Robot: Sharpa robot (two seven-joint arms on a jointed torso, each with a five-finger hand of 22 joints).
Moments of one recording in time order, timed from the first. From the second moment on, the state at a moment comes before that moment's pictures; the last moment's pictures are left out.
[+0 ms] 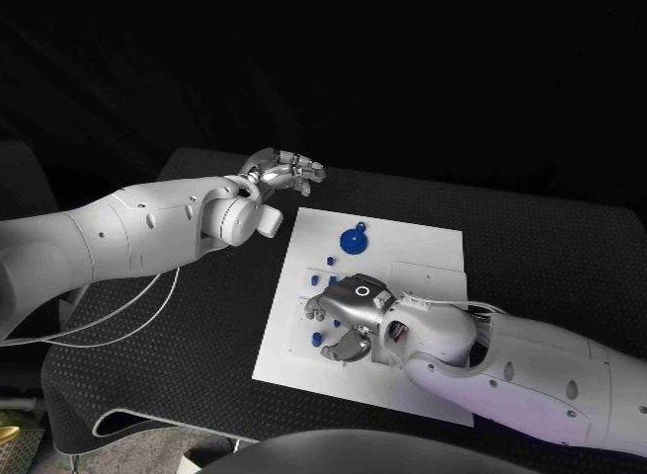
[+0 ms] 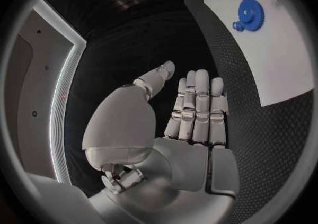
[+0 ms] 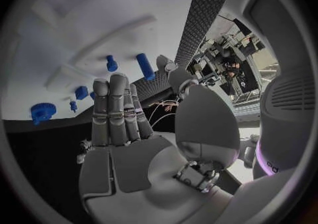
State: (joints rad) left arm 1.26 -0.73 -0.12 1.17 -0.14 -0.27 0.28; left_hand 1.16 -0.18 0.59 -0.18 0.06 0.92 0.15 0.30 0.51 1.20 0.10 0.12 0.26 0.99 0.00 0.93 0.56 0.02 0.78 -0.09 0.69 1.31; right arm 1.05 -0.48 -0.16 1.56 -1.86 -0.23 -0.13; right_hand 1.05 -0.29 0.53 -0.28 0.26 0.83 0.18 0.28 0.45 1.07 0.10 0.06 0.16 1.22 0.02 0.85 0.91 0.21 0.99 0.04 0.87 1.27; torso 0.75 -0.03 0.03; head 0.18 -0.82
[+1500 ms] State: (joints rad) left arm 1.25 -0.75 -0.13 1.20 -0.14 -0.26 0.28; left_hand 1.15 -0.18 0.58 -0.18 0.06 0.92 0.15 0.30 0.51 1.20 0.10 0.12 0.26 0.99 0.00 0.93 0.56 0.02 0.78 -0.09 0.69 1.31; right arm 1.18 -0.94 -0.13 1.68 -0.98 0.06 -0.46; right_hand 0.87 -0.24 0.72 0.02 0.06 0.94 0.10 0.34 0.57 1.14 0.01 1.21 1.01 1.24 -0.12 1.31 1.03 0.22 1.11 -0.05 1.03 1.31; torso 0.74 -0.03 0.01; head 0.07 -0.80
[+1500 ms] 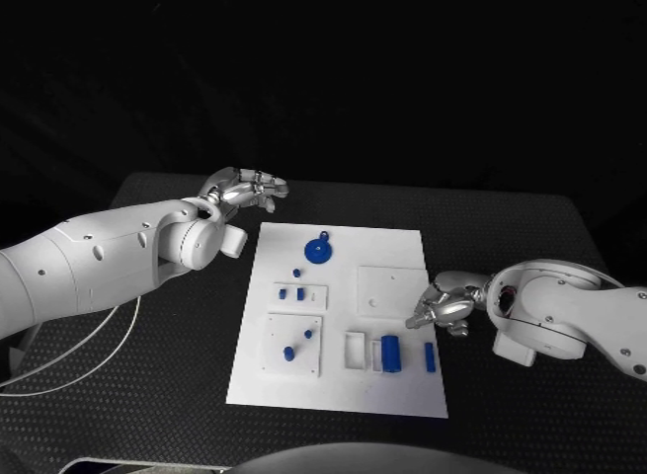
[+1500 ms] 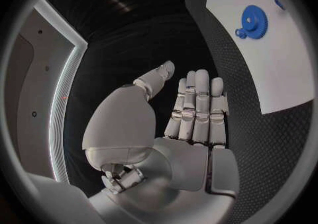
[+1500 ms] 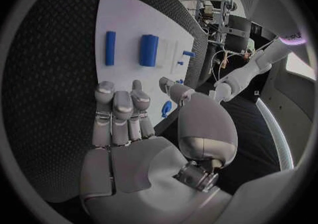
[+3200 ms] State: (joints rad) left arm 1.25 -0.75 -0.13 1.24 -0.14 -0.25 0.27; left_hand 1.15 -0.18 0.58 -0.17 0.06 0.92 0.15 0.30 0.51 1.20 0.10 0.12 0.26 0.99 0.00 0.93 0.56 0.02 0.78 -0.09 0.69 1.31; right arm 1.15 -0.82 -0.20 1.66 -1.03 0.02 -0.57; right_hand 0.86 -0.24 0.75 -0.07 0.05 0.99 0.09 0.34 0.60 1.09 -0.01 1.21 1.04 1.26 -0.12 1.32 1.06 0.22 1.12 -0.06 1.06 1.30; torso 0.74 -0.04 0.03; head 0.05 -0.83
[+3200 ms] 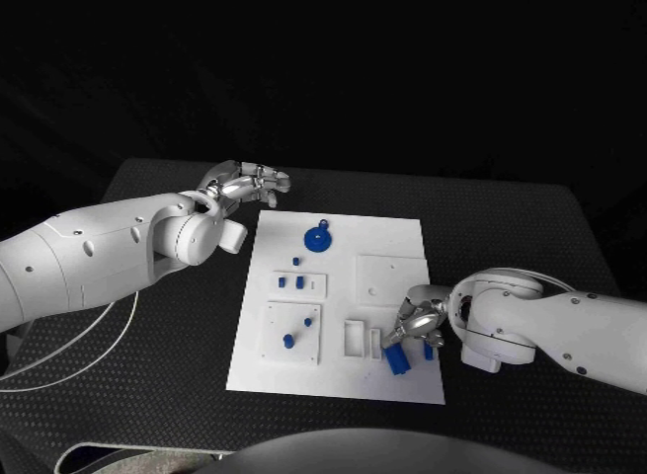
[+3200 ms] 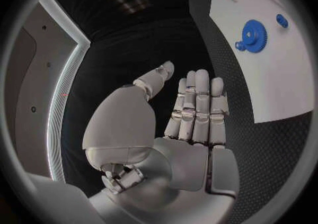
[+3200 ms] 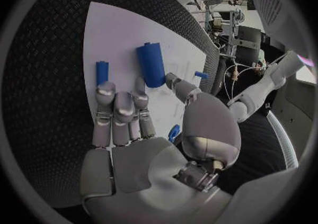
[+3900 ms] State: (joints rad) left arm 1.25 -0.76 -0.13 1.23 -0.14 -0.25 0.26; left_hand 1.15 -0.18 0.58 -0.17 0.06 0.92 0.15 0.30 0.51 1.19 0.11 0.12 0.26 0.99 0.00 0.93 0.56 0.02 0.78 -0.09 0.69 1.31; right arm 1.22 -0.84 -0.20 1.70 -0.95 -0.01 -0.57; right_hand 0.85 -0.20 0.76 -0.10 0.07 1.02 0.08 0.33 0.60 1.11 -0.03 1.21 1.04 1.29 -0.13 1.32 1.09 0.22 1.13 -0.05 1.07 1.30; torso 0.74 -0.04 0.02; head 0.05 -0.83
